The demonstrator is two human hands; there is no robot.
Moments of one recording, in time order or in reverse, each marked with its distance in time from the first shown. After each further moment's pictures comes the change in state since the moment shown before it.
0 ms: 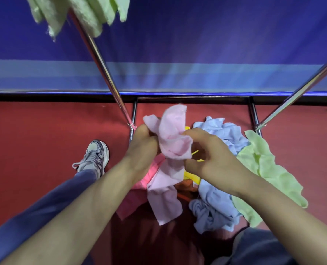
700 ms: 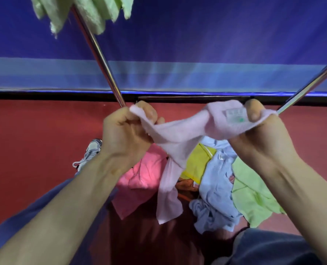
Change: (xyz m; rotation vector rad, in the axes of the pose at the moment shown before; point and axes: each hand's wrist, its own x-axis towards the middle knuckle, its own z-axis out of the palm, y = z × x) left_hand -0.005 0.031 -0.025 -0.731 -0.207 0.049; right_hand 0.018 0.018 -0.055 1.252 0.321 0.077
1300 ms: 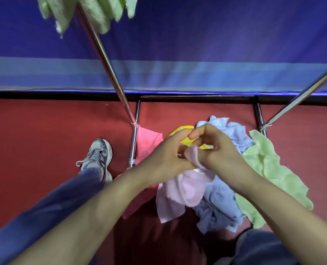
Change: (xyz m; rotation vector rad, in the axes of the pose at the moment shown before) left_hand 0.002 -0.066 -0.009 0.790 -0.333 -0.070; right_hand -0.019 0.061 0.012 -0.964 -0.055 -0.009
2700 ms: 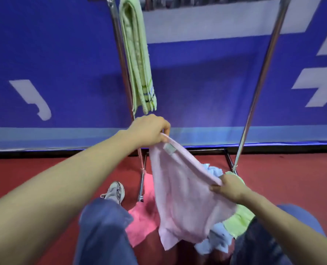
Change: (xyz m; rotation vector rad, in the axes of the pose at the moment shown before) left_hand -0.147 0.225 0.004 1.486 0.266 0.223; right_hand -0.179 -0.020 -0.064 -0.891 0.083 0.025
